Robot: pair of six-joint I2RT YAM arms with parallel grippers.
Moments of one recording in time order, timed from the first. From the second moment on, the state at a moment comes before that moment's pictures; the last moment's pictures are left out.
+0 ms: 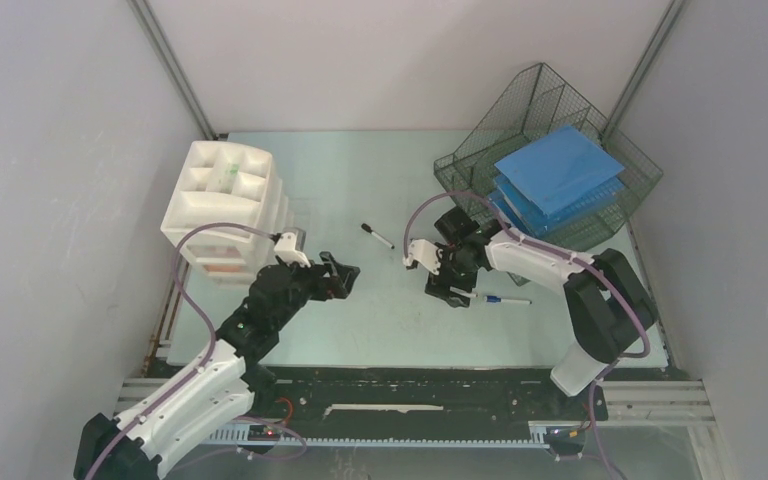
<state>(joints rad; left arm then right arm) -0.57 0.67 0.33 0.05 -0.06 -0.54 0.63 1.63 1.05 -0.69 -0.22 -0.69</state>
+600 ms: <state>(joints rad) -0.57 0.57 0.24 0.17 -0.02 -0.62 0.67 1.77 1.10 -0.70 -0.13 -0.64</state>
